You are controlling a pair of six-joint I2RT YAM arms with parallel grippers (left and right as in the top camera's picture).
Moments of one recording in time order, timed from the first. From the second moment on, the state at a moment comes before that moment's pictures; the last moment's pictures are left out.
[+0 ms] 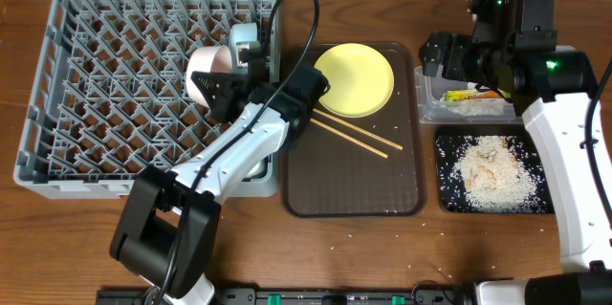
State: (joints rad) left arm -0.53 1.79 1.23 -0.87 -1.56 -0.57; right arm 0.09 1.55 1.53 -0.89 -0.19 0.26
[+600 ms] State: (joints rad) left arm -0.58 1.79 1.20 -0.82 -1.42 -0.61; right arm 0.09 1.55 1.53 -0.89 -0.19 0.26
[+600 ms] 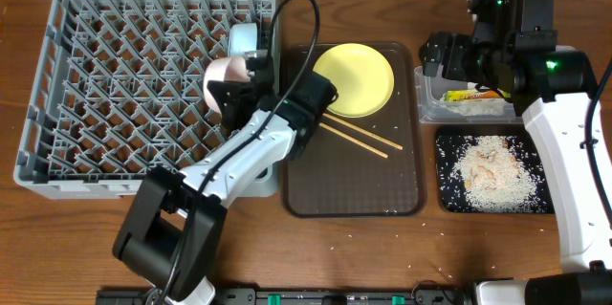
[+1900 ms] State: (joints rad) left arm -0.58 1.79 1.11 -0.73 -1.50 -0.61; right arm 0.09 1.55 1.53 -0.89 -0.19 0.26
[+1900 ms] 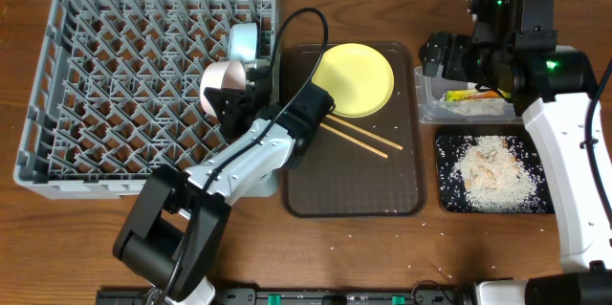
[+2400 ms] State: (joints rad) left arm -0.58 1.79 1.11 -0.73 -1.51 -0.61; right arm 0.09 1.55 1.53 -0.89 -0.19 0.26
